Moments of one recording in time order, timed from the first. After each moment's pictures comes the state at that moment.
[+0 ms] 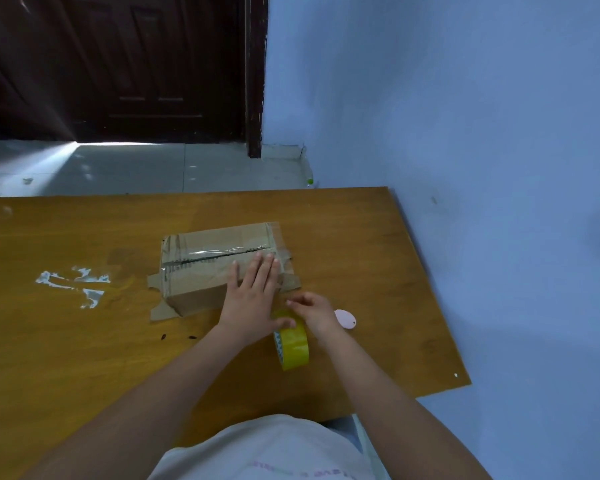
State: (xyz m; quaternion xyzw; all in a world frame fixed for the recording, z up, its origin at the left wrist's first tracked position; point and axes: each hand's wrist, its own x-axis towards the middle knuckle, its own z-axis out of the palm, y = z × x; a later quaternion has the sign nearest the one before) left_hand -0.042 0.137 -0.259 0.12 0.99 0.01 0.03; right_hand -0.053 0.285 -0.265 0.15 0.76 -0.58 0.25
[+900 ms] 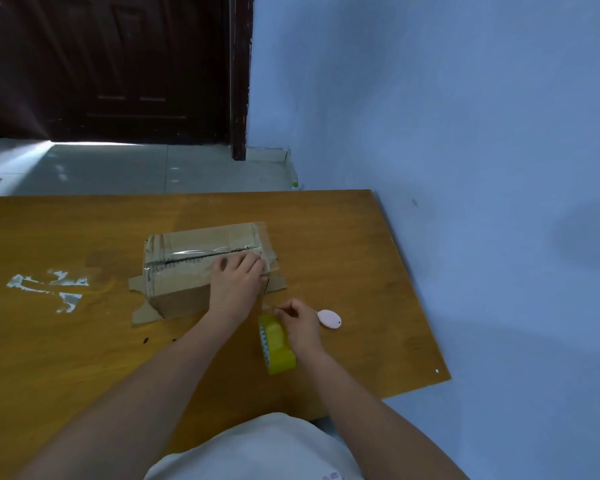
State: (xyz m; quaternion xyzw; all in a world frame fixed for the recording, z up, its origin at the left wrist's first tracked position) left_hand -0.070 0.133 -0.267 0.11 0.97 0.07 -0.19; right_hand -0.027 0.274 -0.272 0.14 0.80 -0.57 0.13
